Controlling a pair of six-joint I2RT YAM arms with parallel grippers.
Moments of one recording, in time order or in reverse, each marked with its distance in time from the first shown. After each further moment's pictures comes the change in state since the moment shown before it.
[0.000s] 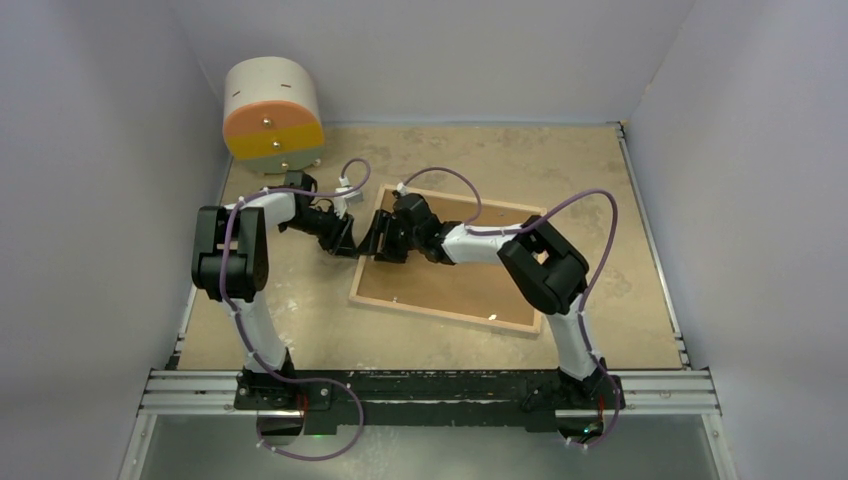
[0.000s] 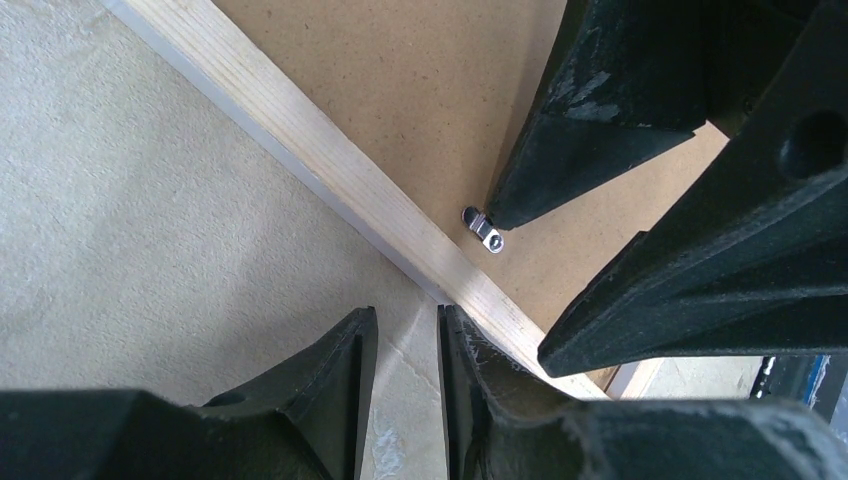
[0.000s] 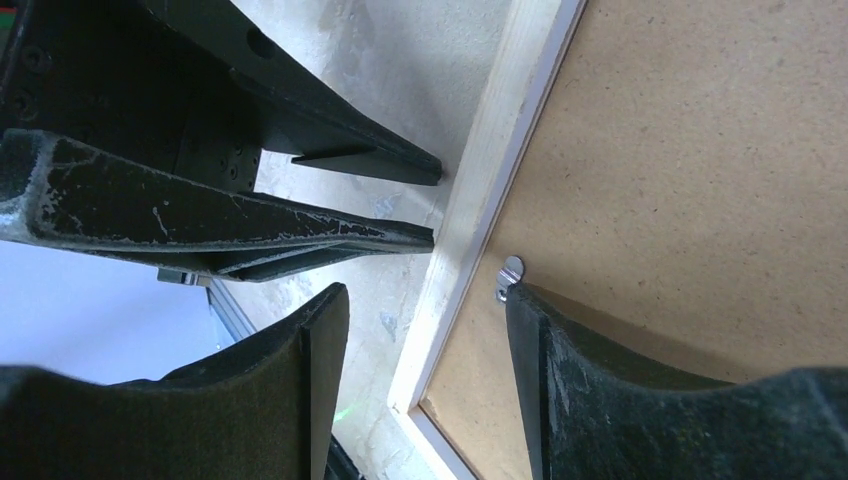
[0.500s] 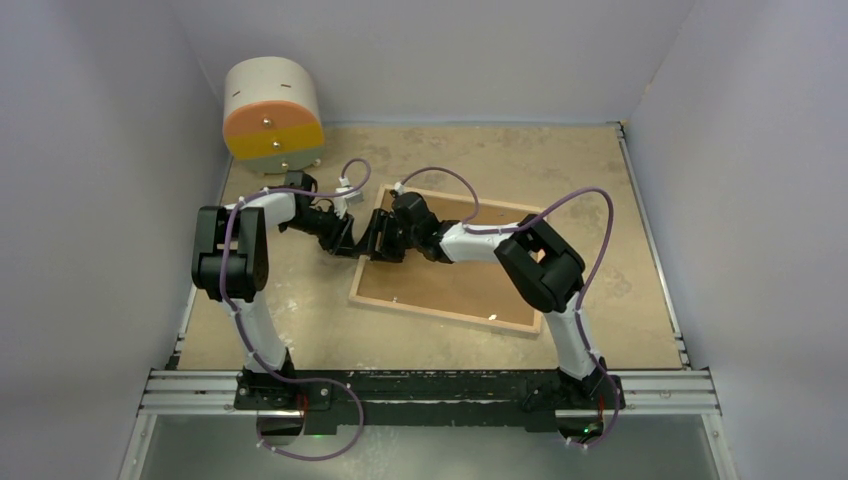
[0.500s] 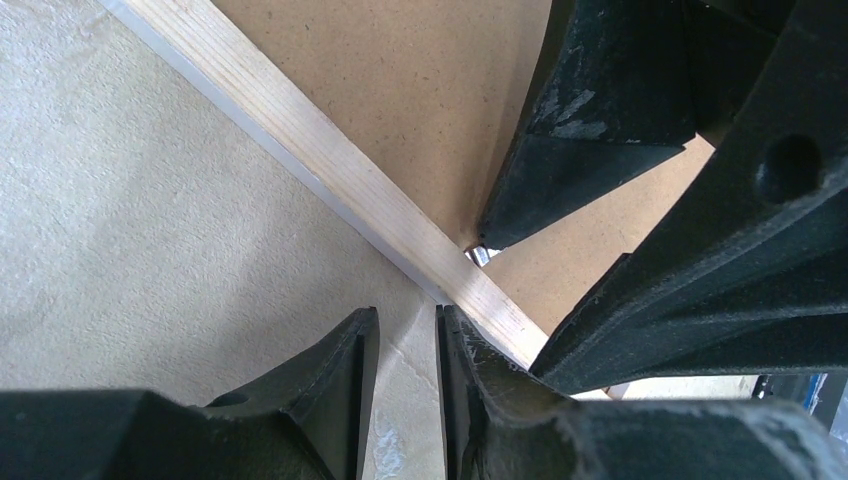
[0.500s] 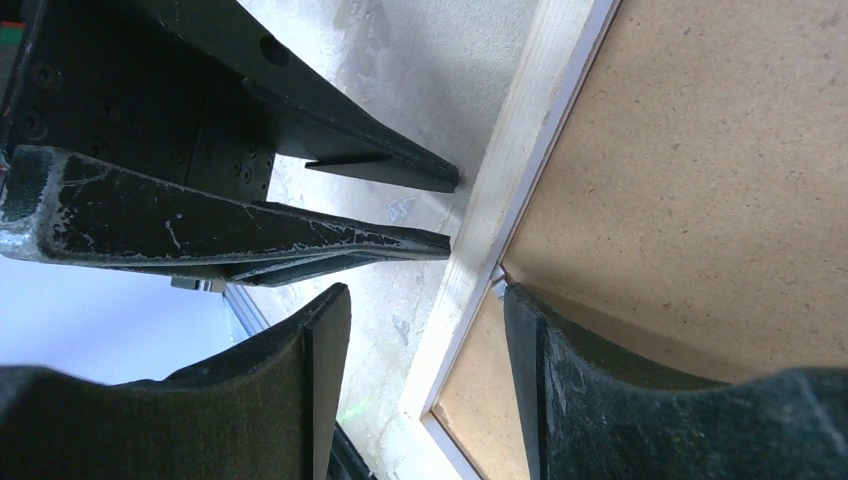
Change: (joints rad) left arm -0.001 0.000 0.000 0.003 -0.002 0.000; right arm -0.001 0.032 0.031 0.012 -0.041 0.017
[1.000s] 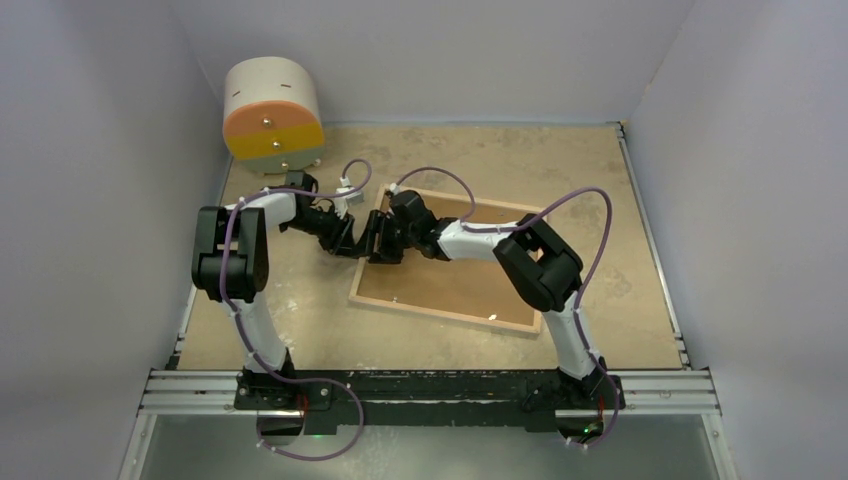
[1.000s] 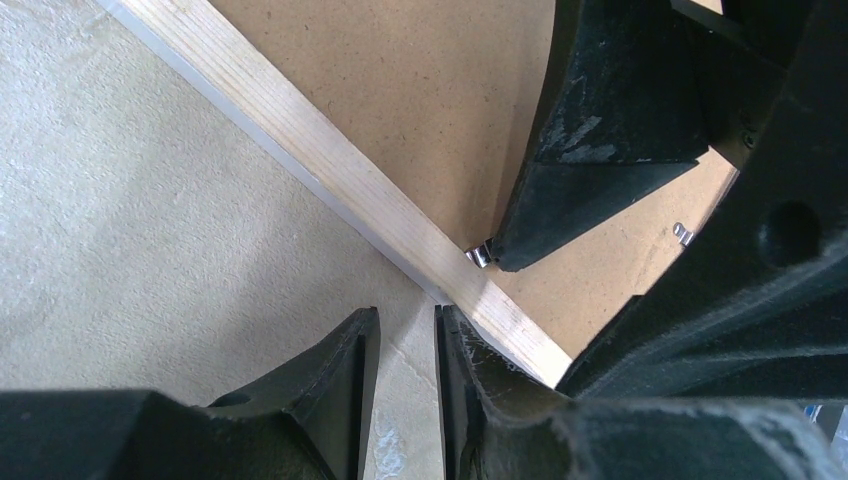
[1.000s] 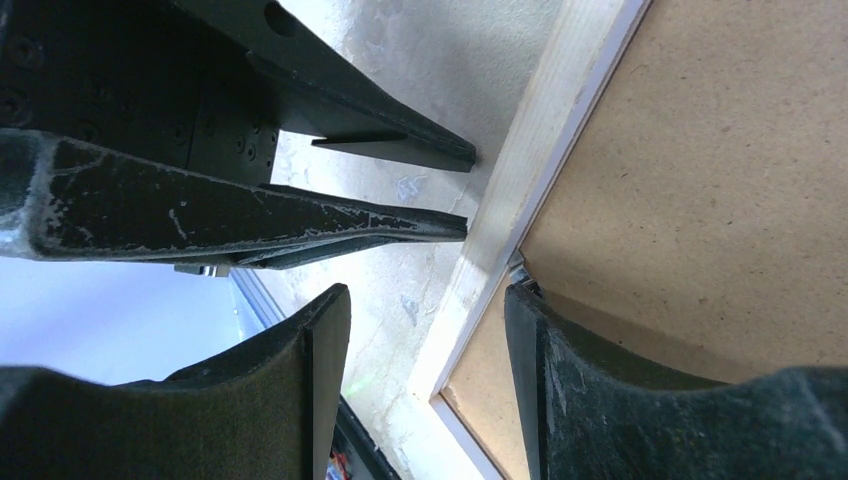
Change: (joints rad) left arm -0.005 -0.005 -0.002 0.001 -0.010 0.000; right arm 0.000 0.013 0.035 -0.050 -0.056 -0.007
